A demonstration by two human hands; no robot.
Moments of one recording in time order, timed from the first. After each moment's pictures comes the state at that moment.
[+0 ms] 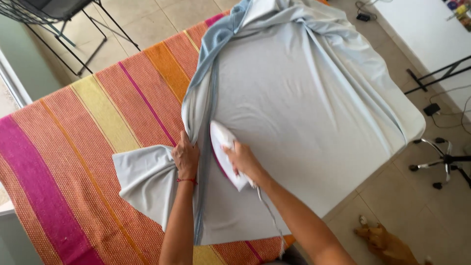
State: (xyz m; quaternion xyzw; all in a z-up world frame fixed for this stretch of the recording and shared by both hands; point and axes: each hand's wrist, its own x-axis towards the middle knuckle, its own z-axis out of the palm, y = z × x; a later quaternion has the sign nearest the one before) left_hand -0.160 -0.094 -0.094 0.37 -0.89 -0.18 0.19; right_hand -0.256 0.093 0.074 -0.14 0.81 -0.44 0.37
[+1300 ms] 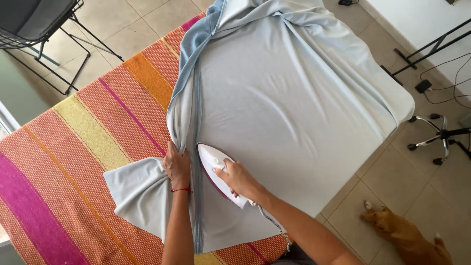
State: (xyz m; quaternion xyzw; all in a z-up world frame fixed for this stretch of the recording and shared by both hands) left_hand -0.160 -0.092 -0.082 0.41 -0.88 -0.21 0.15; right_hand -0.221 0.120 0.120 -0.12 0.80 -0.42 0.41
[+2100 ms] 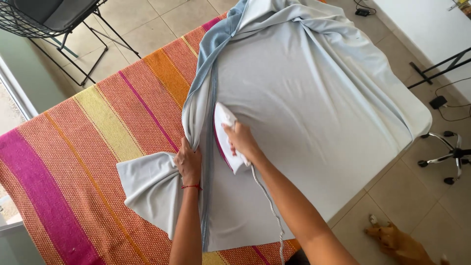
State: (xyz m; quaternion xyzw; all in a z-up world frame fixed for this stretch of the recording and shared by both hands) left_hand -0.160 -0.088 -0.072 0.41 -0.87 -0.23 0.17; right_hand -0.310 0.050 0.074 -0.07 0.81 -0.48 0.32
